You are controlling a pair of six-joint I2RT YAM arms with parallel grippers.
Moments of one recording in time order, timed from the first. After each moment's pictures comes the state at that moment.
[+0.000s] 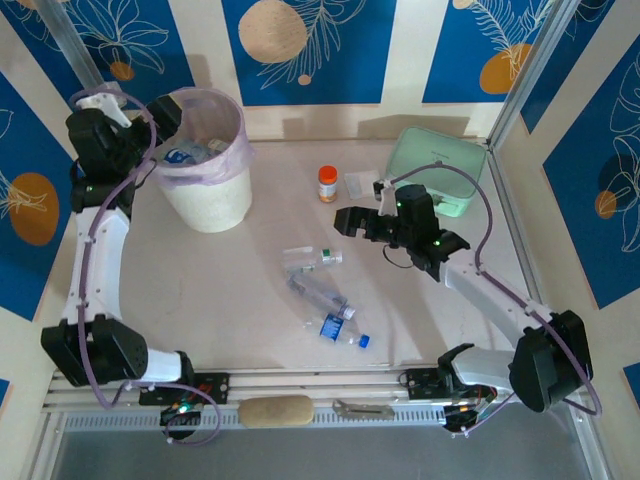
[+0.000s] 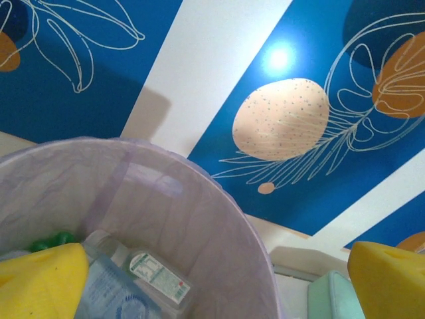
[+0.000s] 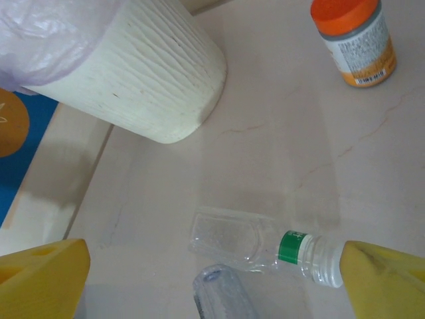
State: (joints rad) left arm 0.15 1.34 1.43 -0.19 0.34 -0.52; right arm 0.47 1.24 0.88 -0.17 -0.36 0.59
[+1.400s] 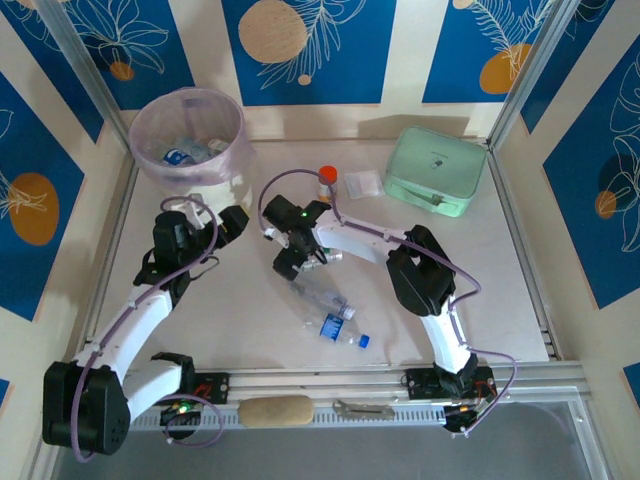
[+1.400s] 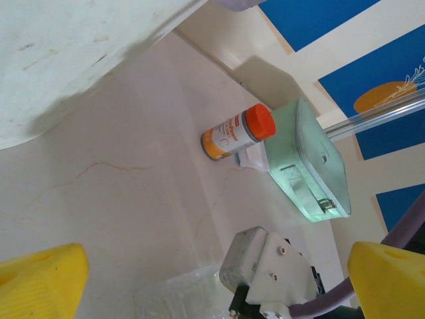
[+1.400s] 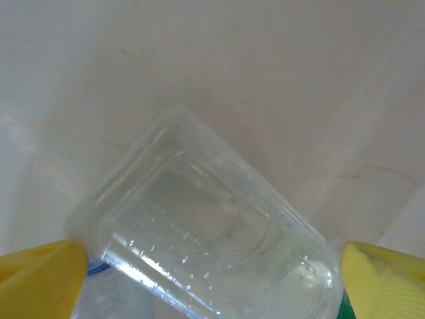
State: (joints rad) left arm -0.16 1.03 0.59 0.06 0.37 -0.80; right arm 0.88 2.09 1.70 -0.90 0.14 -0.14
